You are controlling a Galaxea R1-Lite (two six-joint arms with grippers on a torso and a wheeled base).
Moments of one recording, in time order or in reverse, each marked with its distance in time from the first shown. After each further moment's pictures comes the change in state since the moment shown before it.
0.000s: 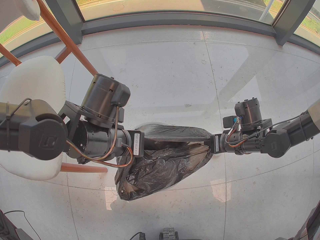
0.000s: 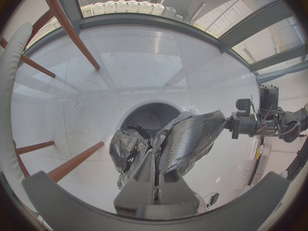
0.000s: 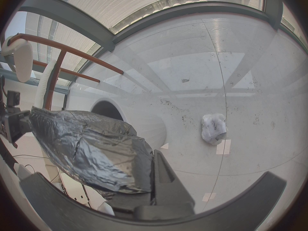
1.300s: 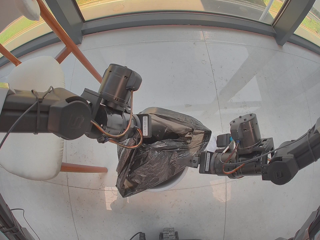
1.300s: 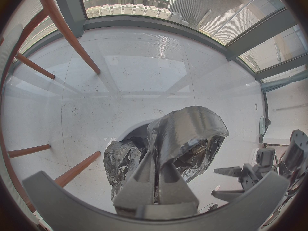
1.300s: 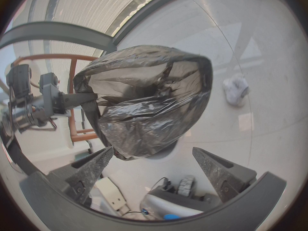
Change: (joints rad) left arm 0.055 0.151 -0.198 0.001 0.004 -0.007; right arm 0.184 -0.097 0.203 -0.127 0.032 0.367
